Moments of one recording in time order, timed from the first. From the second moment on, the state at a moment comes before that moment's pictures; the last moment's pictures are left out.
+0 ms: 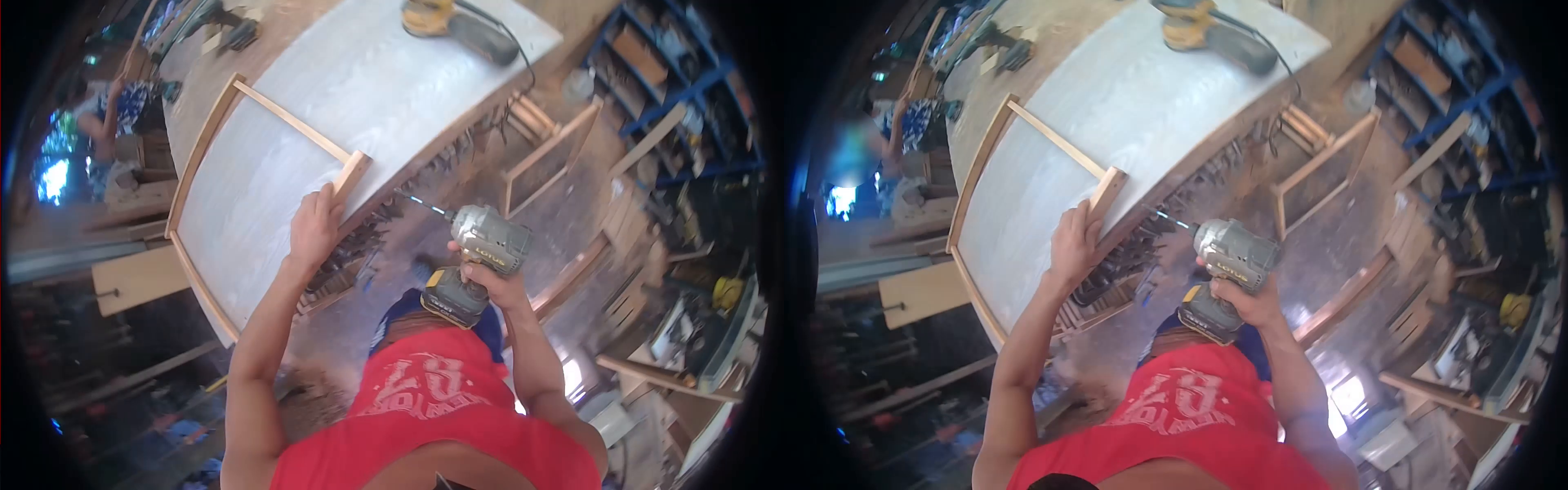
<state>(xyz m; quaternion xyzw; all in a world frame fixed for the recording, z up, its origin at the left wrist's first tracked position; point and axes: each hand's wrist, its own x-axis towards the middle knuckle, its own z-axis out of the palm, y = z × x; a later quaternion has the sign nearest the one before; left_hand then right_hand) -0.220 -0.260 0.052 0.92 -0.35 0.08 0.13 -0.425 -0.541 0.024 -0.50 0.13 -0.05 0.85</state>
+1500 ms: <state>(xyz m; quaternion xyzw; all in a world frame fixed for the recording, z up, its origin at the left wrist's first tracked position) -0.044 -0.372 0.022 0.90 -0.42 -0.01 0.09 -0.374 -0.407 -0.046 -0.20 0.19 -0.13 0.95</state>
